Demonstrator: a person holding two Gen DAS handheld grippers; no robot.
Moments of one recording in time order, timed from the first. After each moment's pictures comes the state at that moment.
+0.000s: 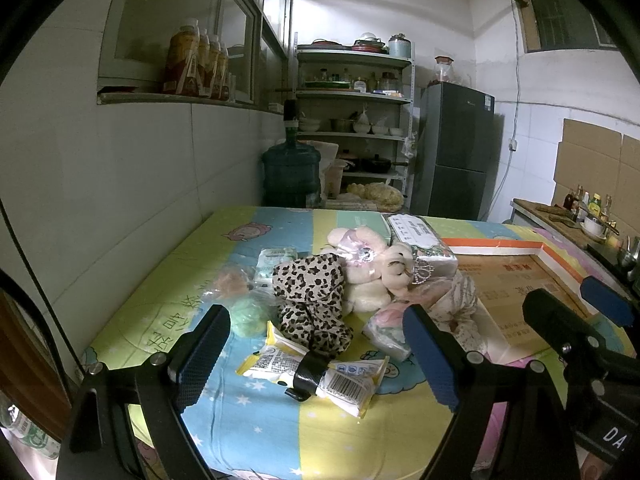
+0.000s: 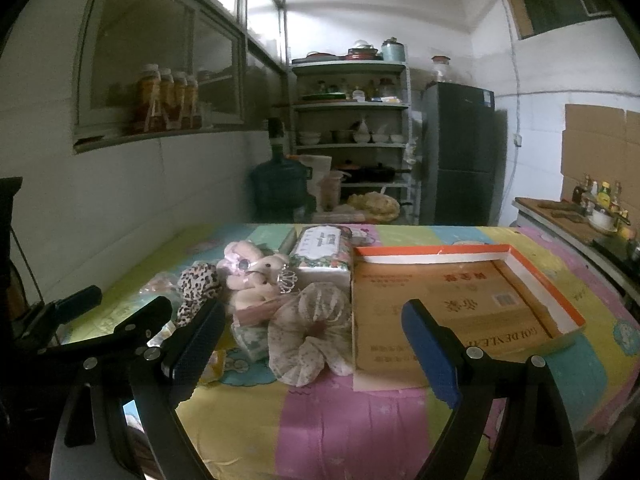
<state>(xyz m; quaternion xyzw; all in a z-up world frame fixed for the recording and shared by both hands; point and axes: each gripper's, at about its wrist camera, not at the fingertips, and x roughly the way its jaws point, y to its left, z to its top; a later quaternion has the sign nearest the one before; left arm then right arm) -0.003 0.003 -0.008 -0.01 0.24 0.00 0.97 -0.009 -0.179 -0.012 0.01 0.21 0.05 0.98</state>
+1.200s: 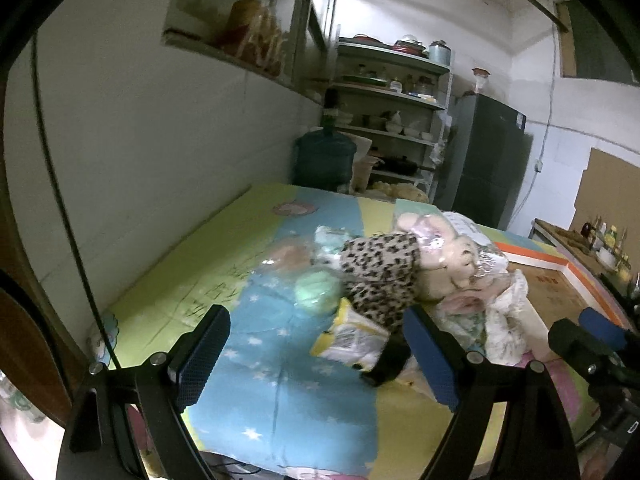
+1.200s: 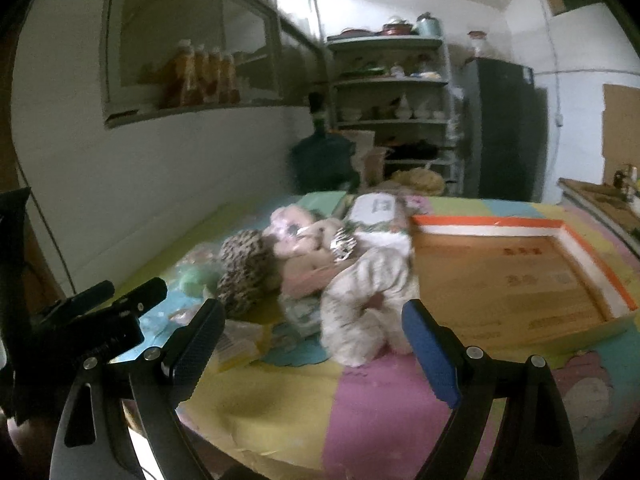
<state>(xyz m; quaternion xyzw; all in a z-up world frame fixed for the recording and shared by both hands) 0.002 0.071 -0.039 -0.07 0.25 0.03 0.96 0.006 -0.155 -0.038 0.03 0.25 0.14 0.96</state>
